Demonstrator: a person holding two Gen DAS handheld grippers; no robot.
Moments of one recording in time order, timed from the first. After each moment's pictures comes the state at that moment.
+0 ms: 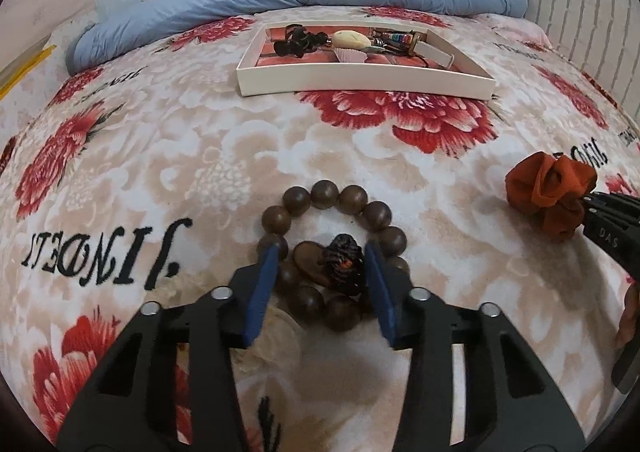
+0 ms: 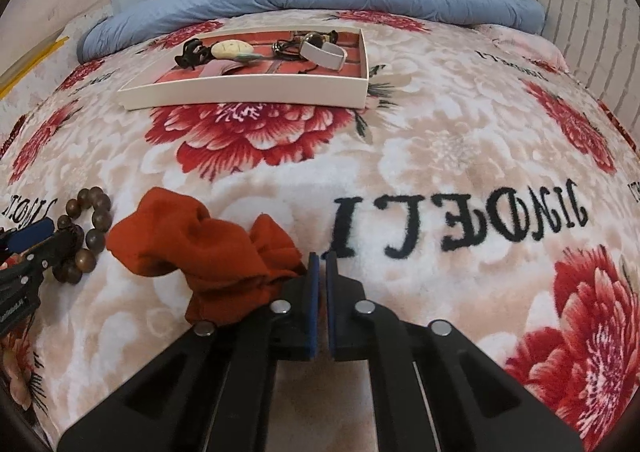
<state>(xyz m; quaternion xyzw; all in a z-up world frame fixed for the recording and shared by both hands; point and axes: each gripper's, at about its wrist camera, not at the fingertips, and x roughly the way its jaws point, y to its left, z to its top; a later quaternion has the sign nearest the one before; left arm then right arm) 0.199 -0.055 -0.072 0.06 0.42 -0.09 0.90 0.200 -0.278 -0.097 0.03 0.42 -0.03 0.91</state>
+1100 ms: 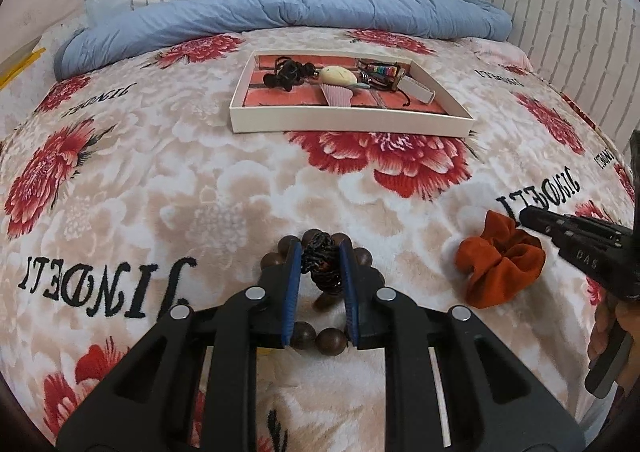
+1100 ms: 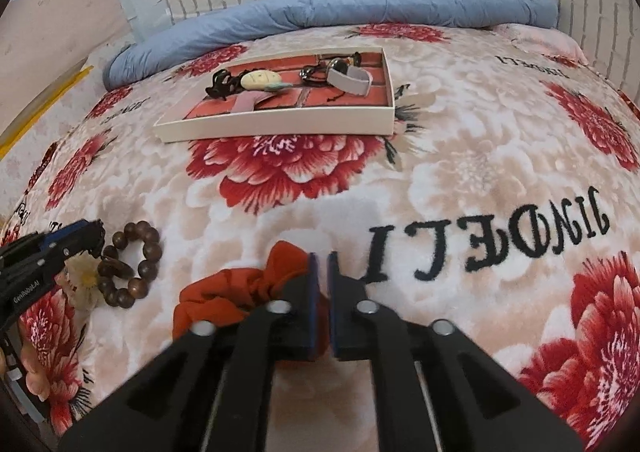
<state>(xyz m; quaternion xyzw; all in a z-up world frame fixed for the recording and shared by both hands) 0.205 -0.048 -0.034 0.03 0.40 -0.13 0.91 0.200 -0.274 -0.075 0.07 0.40 0.02 0.91</state>
